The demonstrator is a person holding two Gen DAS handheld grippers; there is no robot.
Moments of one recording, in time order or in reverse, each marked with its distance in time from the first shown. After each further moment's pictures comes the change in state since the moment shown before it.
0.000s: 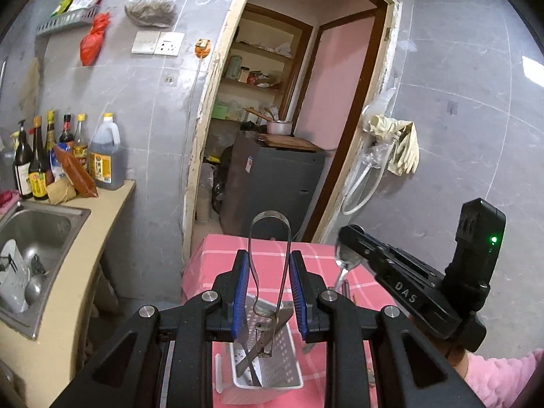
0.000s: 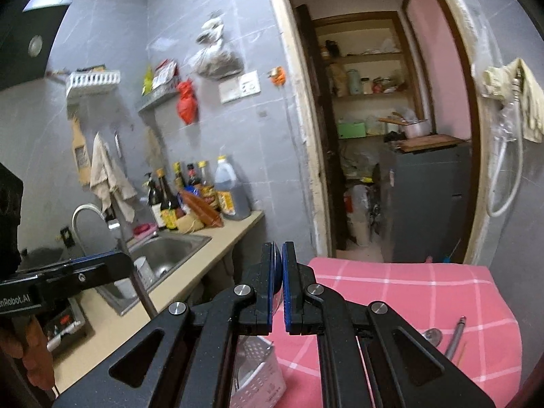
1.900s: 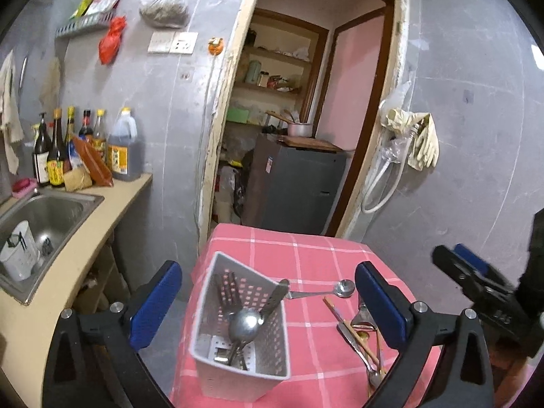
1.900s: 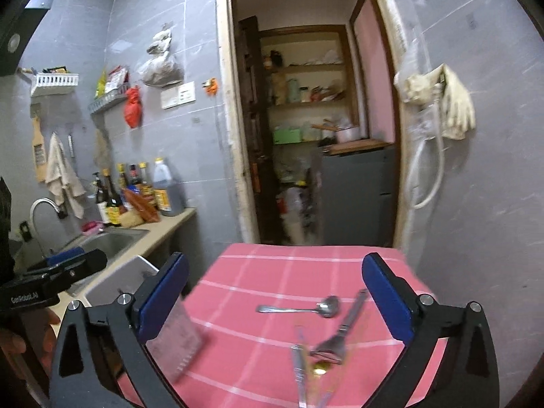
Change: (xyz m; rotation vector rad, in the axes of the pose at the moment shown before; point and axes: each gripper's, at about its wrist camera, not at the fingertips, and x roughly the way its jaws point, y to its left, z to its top) left arm 0.020 -0.042 -0.060 0.013 -0.056 0.121; right arm -0.108 -0.072 -0.028 0.017 -0.049 -0.299
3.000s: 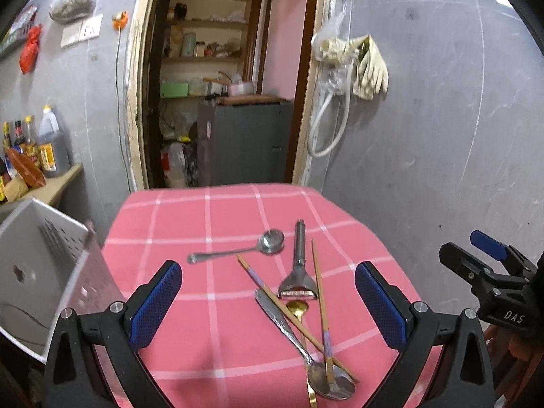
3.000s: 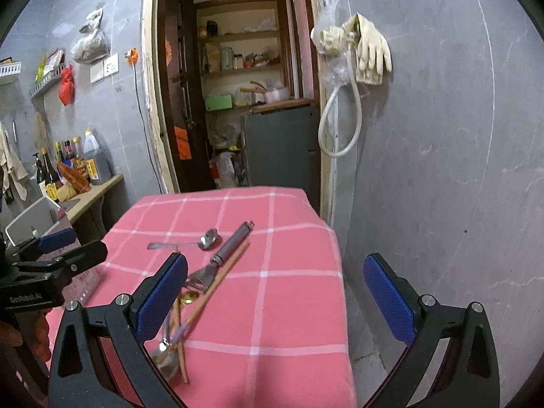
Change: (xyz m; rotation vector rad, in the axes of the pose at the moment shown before) left arm 0.082 -0.133 -0.077 0.172 0.153 -0.121; right arm -0.012 -0.137 -0.078 0.074 0.152 -0.220
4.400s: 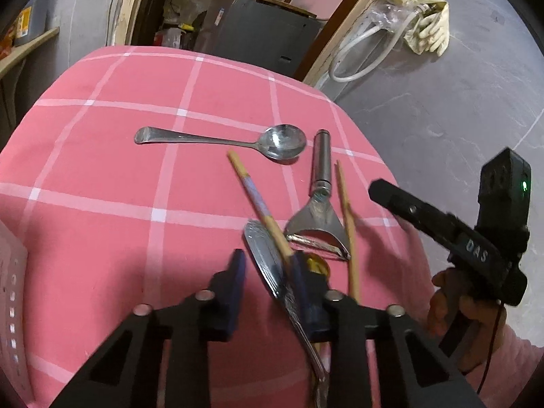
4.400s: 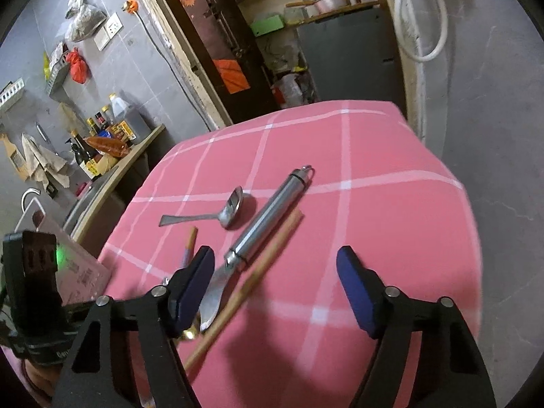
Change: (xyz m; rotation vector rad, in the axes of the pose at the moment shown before) left arm 0.133 0.035 -0.048 -0.297 0.380 -0.159; right arm 0.207 0.017 -0.023 0.090 0.365 0.395
